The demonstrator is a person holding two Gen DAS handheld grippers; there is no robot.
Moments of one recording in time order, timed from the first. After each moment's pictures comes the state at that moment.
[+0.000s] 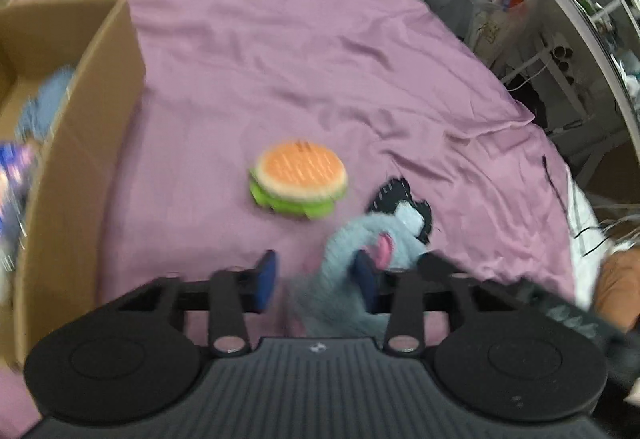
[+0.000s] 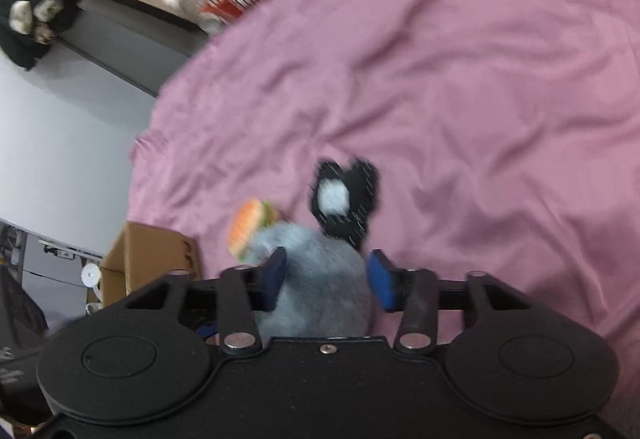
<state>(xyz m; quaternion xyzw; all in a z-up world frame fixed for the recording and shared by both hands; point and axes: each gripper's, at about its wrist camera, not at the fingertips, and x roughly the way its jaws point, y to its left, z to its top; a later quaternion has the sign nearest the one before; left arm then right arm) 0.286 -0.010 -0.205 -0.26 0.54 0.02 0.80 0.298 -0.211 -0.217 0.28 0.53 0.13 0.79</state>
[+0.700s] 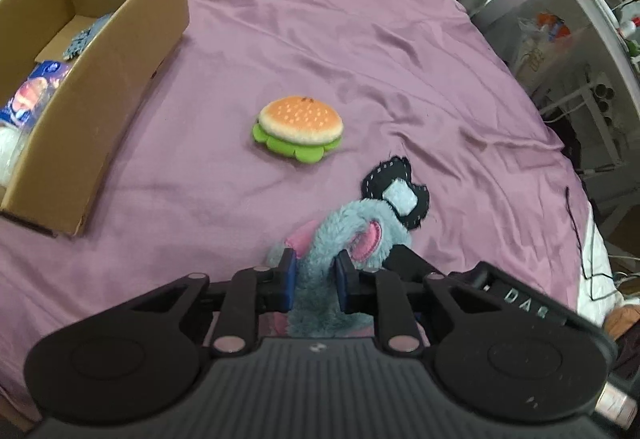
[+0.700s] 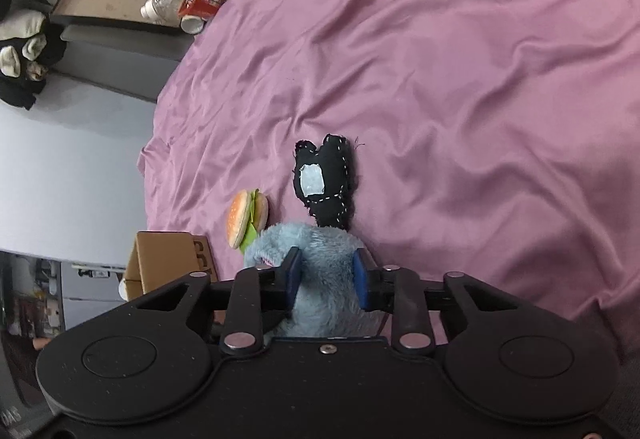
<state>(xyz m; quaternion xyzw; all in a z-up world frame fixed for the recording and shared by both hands) 0.258 -0.046 -0.196 -0.30 0.53 0.11 0.79 0.294 -0.230 -0.234 0.35 0.55 0.14 0.75</state>
